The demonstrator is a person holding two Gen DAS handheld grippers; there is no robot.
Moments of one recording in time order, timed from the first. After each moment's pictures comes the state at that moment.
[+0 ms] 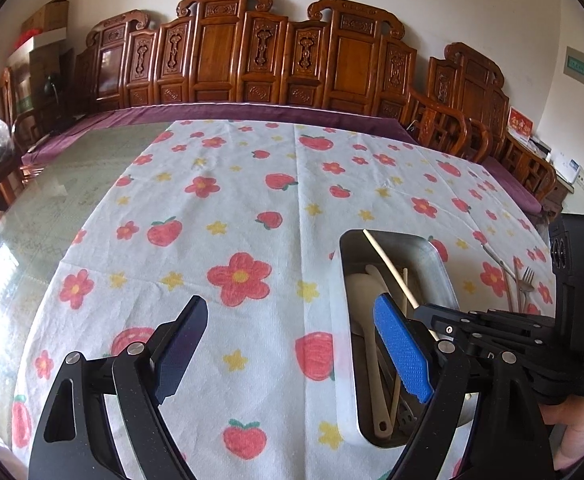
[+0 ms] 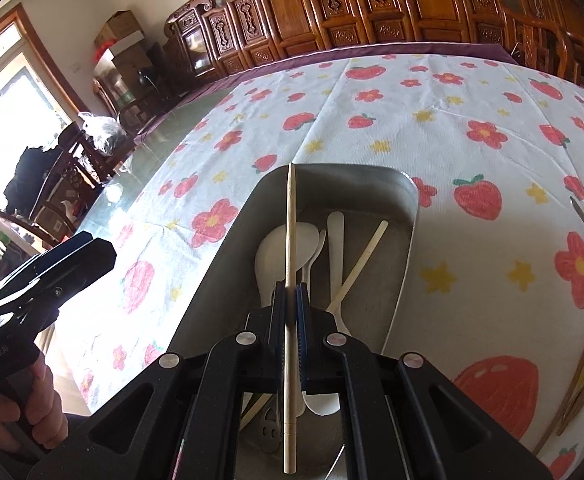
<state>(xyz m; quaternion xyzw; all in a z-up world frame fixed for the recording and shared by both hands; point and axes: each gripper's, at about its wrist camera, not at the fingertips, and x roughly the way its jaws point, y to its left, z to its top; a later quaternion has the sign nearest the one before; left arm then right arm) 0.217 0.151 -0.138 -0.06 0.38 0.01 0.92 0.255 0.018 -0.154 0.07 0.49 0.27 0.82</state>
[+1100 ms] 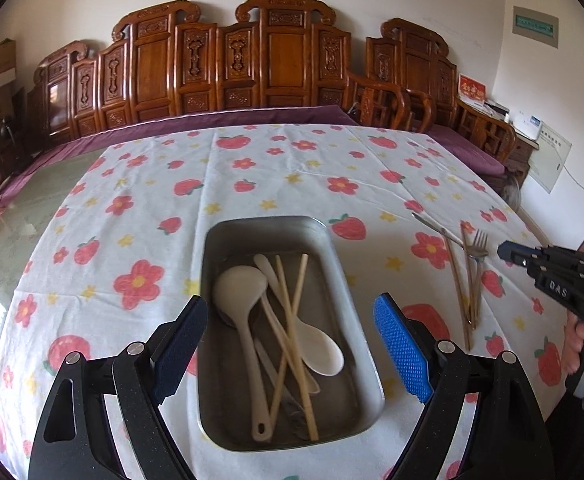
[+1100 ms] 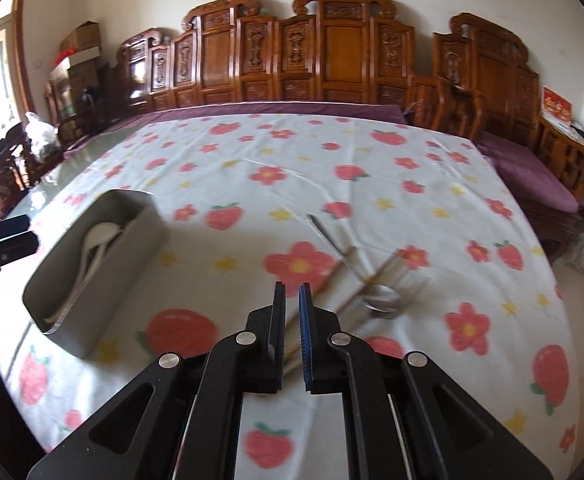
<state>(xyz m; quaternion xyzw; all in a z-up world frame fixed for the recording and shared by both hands) 0.210 0.039 -0.141 -0.01 0.38 -0.07 0.92 0.226 -0.207 -0.128 -0.03 0.40 0.13 0.91</state>
